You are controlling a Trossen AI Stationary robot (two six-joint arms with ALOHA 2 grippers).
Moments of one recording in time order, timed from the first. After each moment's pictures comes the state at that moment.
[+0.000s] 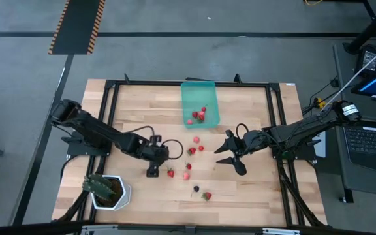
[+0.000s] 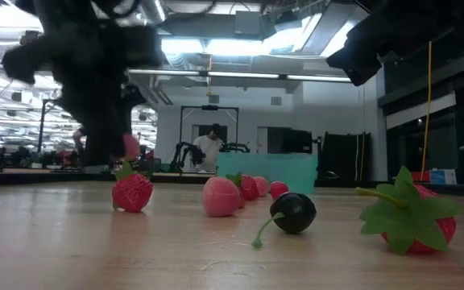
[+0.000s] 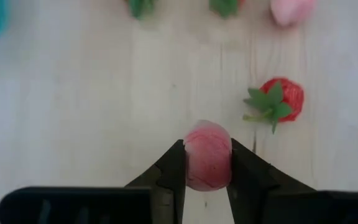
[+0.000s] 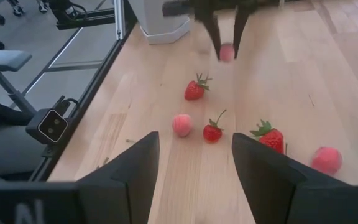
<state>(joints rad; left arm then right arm) -0.31 1.50 0.84 -0.44 -0.20 -0.28 0.27 1.14 0.57 0.13 0.00 0.23</state>
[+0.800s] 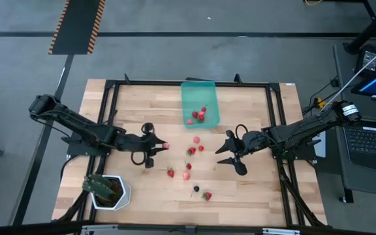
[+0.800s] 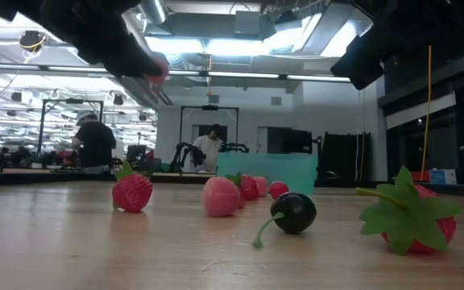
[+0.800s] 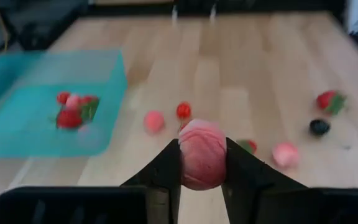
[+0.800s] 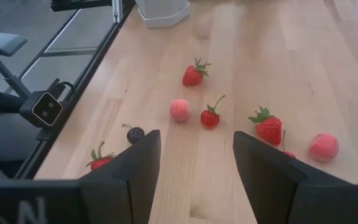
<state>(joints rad) -0.31 1.11 0.53 0.10 -0.42 -0.16 0.27 1.14 0.57 0.08 0.00 0.20</state>
